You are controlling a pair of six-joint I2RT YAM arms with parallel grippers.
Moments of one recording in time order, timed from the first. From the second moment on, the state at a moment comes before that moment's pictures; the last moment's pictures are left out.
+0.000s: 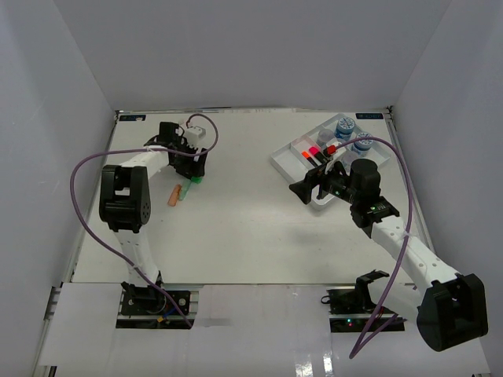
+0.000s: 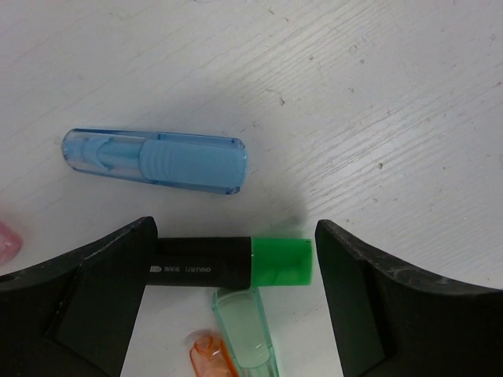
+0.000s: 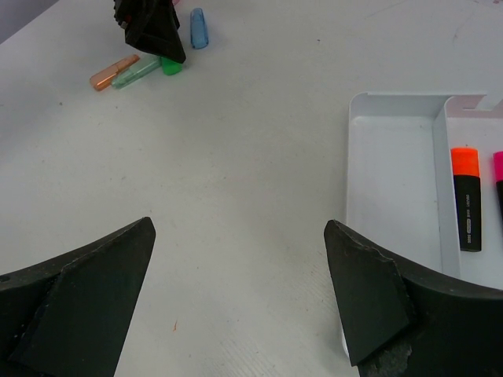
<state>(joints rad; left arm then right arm) -0.09 1.99 1.38 -0.35 0.32 0.34 0.34 1.04 0.66 0.12 -0.51 0.05</state>
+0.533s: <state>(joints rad) -0.08 1.93 1.31 -0.36 0.33 0.51 0.35 1.04 0.66 0.12 -0.51 0.05</state>
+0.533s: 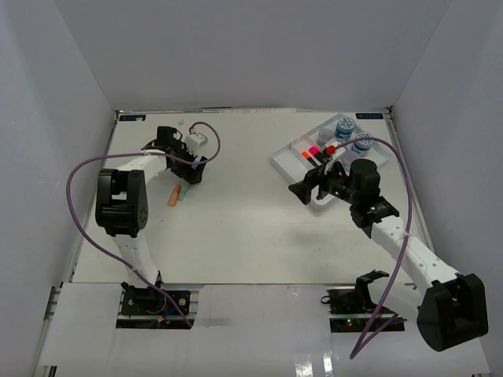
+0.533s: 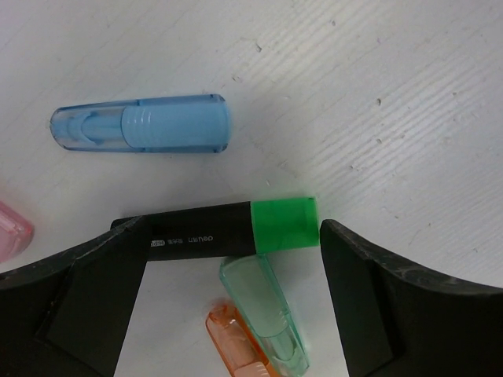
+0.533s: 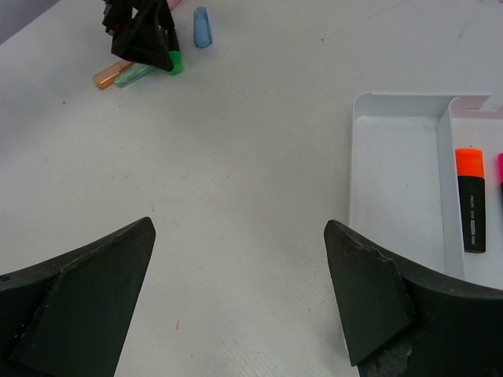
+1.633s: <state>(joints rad) -0.08 1.88 1.23 -0.34 0.36 0.72 0.36 1.08 0.66 0.11 -0.54 0.05</state>
